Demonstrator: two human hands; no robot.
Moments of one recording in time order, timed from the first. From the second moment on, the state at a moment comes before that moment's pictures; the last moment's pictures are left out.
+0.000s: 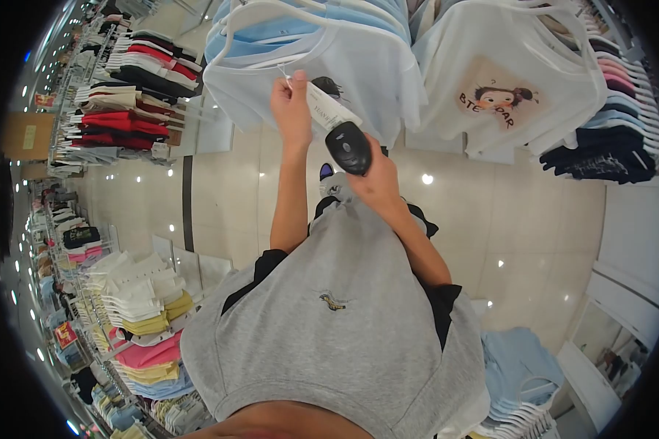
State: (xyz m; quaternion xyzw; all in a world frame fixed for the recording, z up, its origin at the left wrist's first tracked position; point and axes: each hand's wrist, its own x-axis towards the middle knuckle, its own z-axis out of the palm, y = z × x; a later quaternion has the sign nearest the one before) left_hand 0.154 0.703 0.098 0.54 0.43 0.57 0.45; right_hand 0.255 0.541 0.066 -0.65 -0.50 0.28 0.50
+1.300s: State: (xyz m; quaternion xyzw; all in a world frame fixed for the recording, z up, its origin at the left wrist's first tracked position) left_hand 0.124 0.777 0.125 0.44 0.26 0.71 0.49; right_hand 0.283 0.525 0.015 -0.61 -0.47 0.32 0.55
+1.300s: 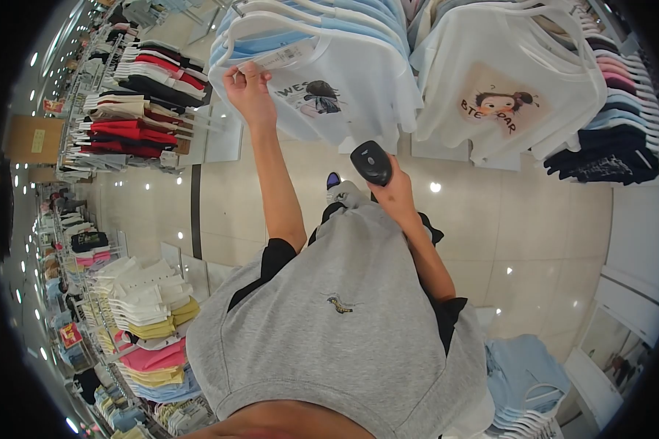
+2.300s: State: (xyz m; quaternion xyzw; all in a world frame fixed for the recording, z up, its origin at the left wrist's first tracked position) left_hand 0.180 0.761 0.213 0.44 0.02 0.62 0.65; right_hand 0.290 0.524 0.001 -0.65 -0.48 0.32 0.50
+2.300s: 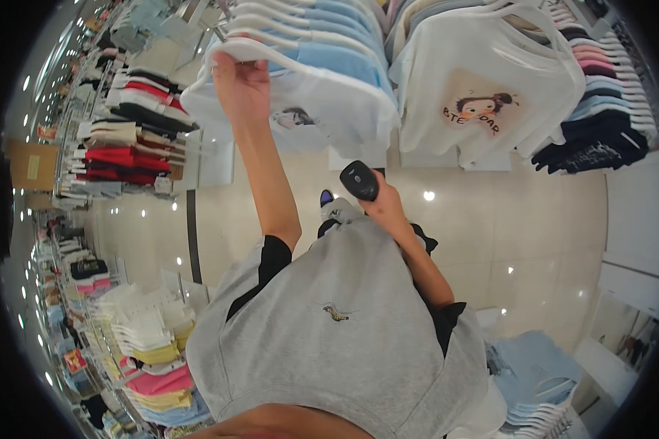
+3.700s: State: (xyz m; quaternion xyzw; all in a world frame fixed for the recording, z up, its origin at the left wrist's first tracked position) left_hand 0.554 0.658 0.174 0.27 -0.04 0.33 0.90; right_hand 0.295 0.461 -0.015 -0.75 -0.36 0.29 0.48
